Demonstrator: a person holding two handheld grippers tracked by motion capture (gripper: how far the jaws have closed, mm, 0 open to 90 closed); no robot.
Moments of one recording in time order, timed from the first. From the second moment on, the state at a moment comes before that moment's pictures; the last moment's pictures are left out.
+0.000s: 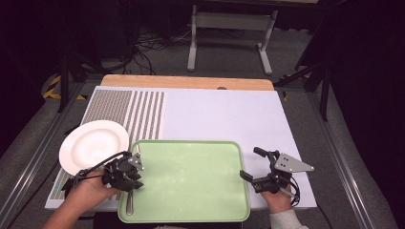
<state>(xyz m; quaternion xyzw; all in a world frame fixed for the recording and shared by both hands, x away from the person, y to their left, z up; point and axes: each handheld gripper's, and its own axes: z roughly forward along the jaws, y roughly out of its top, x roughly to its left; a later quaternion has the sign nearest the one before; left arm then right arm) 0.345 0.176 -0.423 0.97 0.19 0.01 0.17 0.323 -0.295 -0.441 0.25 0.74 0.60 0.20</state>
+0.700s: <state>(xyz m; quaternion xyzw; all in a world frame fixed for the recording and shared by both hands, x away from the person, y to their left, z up) 0.326 0.212 -0.397 0.91 0.21 0.08 0.36 0.322 -0.295 -0.441 0.25 0.74 0.60 0.20</state>
